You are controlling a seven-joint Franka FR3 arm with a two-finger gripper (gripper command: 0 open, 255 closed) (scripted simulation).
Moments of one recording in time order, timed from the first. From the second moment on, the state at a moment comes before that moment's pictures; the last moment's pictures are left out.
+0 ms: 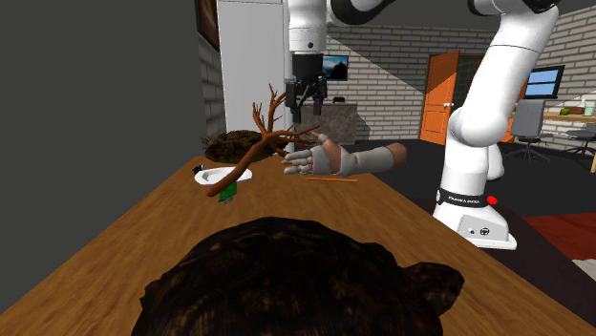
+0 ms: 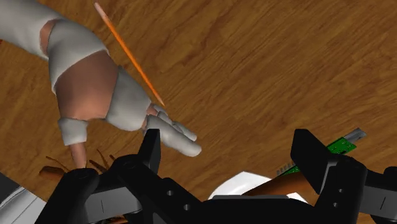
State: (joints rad) arm -0.09 -0.28 0.50 -2.14 -0.07 1.86 0.76
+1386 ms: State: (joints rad) arm 0.21 0.81 0.47 -1.10 -0.48 1.56 1.50
